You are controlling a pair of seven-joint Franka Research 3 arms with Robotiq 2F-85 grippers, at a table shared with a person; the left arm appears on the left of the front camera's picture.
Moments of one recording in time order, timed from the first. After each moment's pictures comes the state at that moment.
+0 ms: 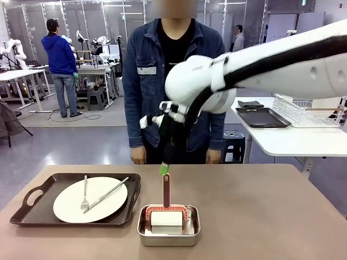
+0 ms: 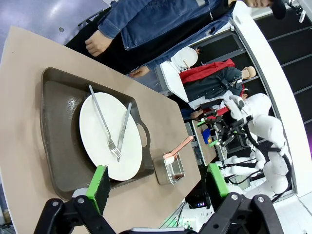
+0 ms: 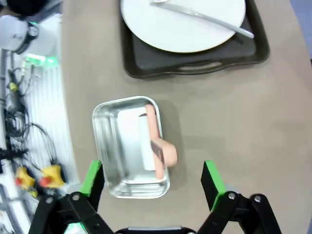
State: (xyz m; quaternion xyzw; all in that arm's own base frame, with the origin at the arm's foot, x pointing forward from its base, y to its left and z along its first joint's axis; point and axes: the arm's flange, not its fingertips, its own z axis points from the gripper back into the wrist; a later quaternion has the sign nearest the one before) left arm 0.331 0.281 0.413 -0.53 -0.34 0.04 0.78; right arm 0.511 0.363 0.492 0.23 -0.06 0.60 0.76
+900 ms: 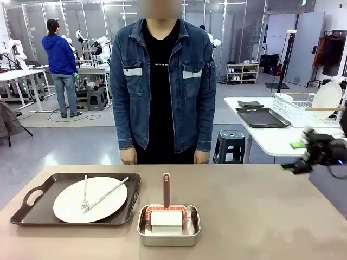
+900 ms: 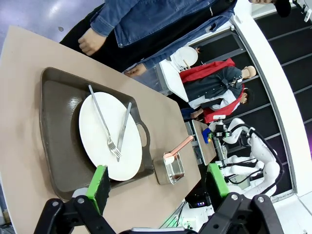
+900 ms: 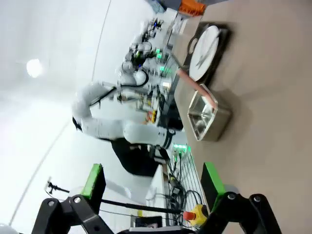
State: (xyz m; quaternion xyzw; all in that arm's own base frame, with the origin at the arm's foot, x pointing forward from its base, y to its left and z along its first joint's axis) left arm 0.332 0.280 0.413 -0.53 -0.34 0.04 0.78; right arm 0.494 -0.097 0.369 0.70 -0.05 0.13 0.70
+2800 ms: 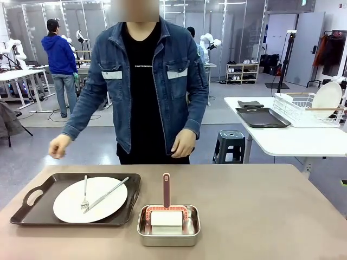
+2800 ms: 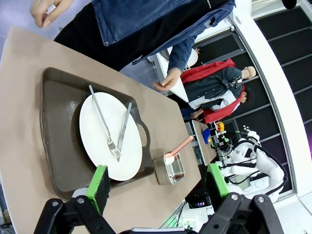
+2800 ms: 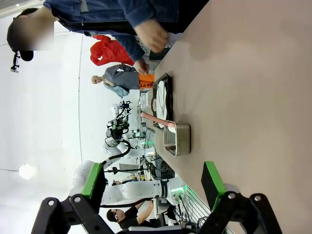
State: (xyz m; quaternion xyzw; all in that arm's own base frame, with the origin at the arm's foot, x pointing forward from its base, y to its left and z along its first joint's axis) left arm 0.331 0.281 0.413 -0.53 -0.34 0.04 0.78; right arm 0.391 -0.231 0.370 0.64 -0.13 -0.12 0.75
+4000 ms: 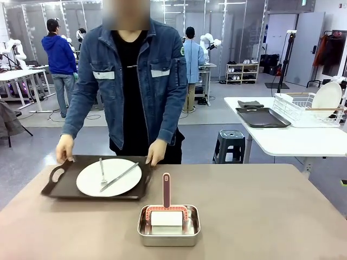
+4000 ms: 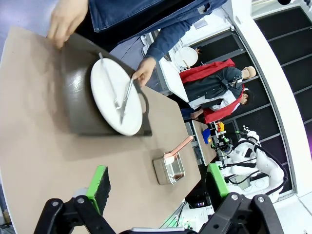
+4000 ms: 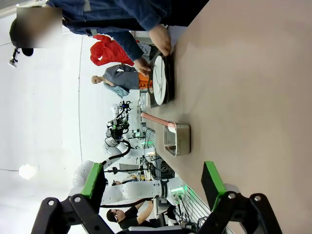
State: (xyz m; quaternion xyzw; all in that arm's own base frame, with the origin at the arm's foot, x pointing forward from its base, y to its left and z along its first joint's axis) left arm 0.331 0.281 0.413 -0.53 -0.34 0.04 0.78; right arm 0.391 -0.231 0.370 0.64 -0.13 -0.12 0.75
